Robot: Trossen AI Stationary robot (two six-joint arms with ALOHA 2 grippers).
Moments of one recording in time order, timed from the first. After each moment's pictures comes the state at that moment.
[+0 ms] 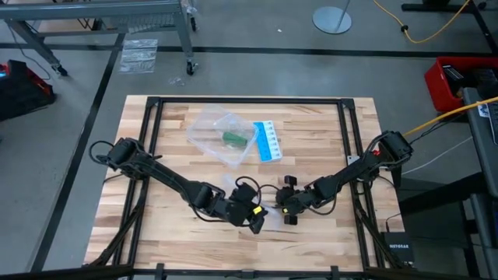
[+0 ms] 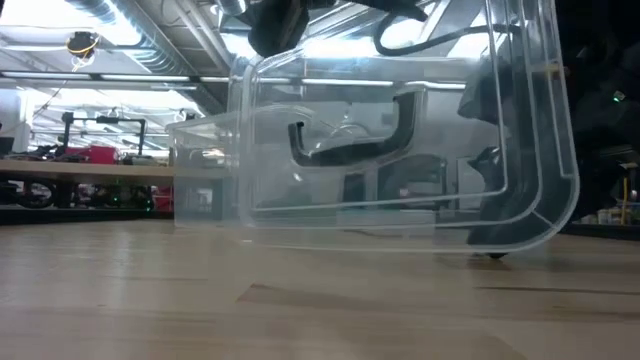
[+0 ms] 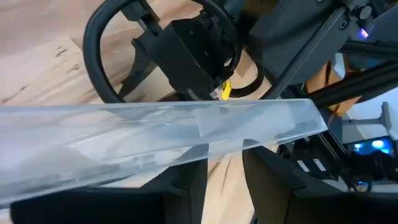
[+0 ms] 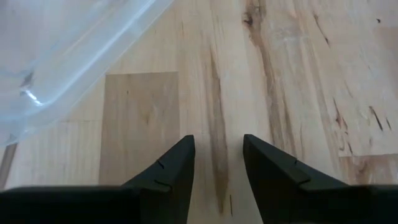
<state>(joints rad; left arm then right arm) -0.44 1.87 1.43 -0.18 -0.45 -1.13 0.47 1.69 0.69 0.03 0.29 0.41</state>
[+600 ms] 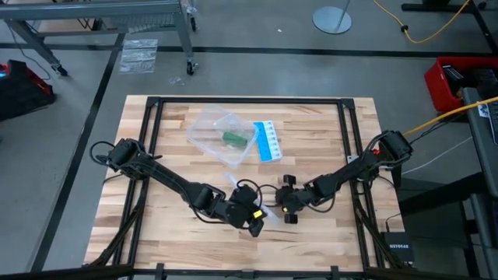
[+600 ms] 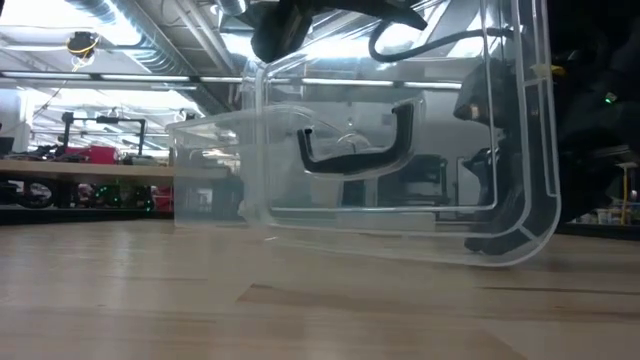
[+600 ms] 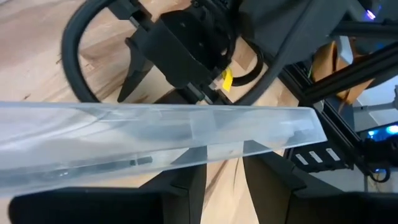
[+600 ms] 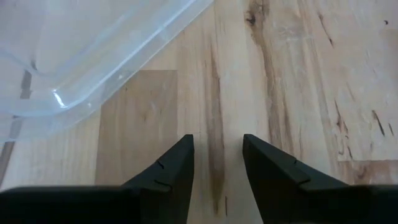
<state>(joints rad) -0.45 1.88 1.43 -0.17 -0.45 -1.06 0.44 1.69 0.69 0.02 0.26 0.37</state>
